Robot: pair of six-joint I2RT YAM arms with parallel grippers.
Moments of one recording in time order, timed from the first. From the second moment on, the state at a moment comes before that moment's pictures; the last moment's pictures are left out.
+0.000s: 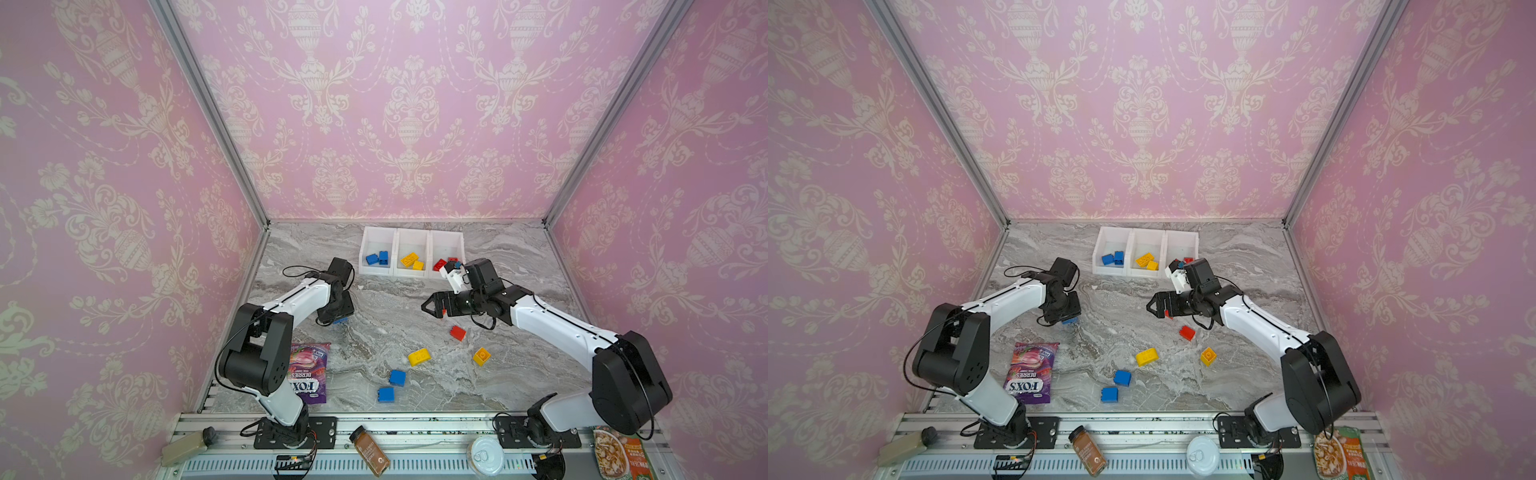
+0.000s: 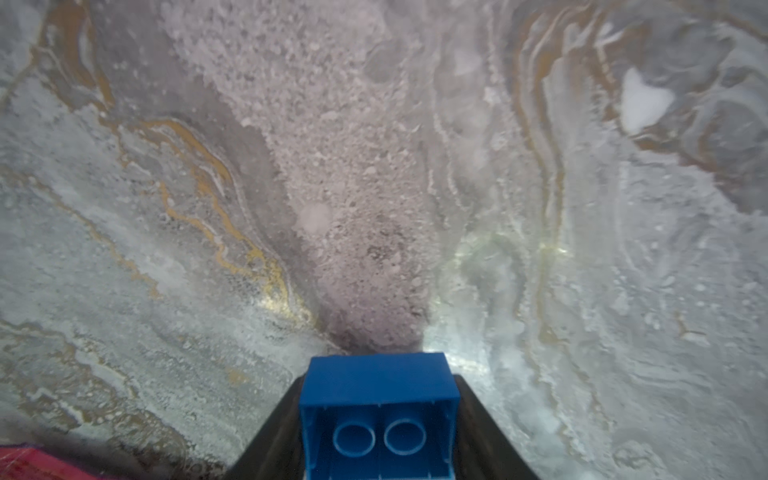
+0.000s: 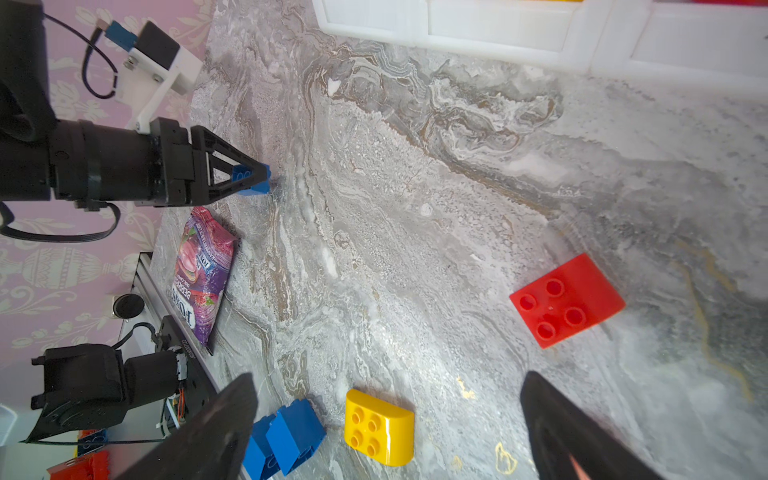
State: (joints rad) left arm -0.28 1.66 1.06 -0.74 -0.09 -0.64; right arm 0.45 1.44 0.92 -0.35 -0.45 0.37
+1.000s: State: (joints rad) left arm -0.37 2.20 1.92 -0.65 -0.09 -0.47; right arm 0.43 1.29 0.87 -0.39 -0.40 0.40
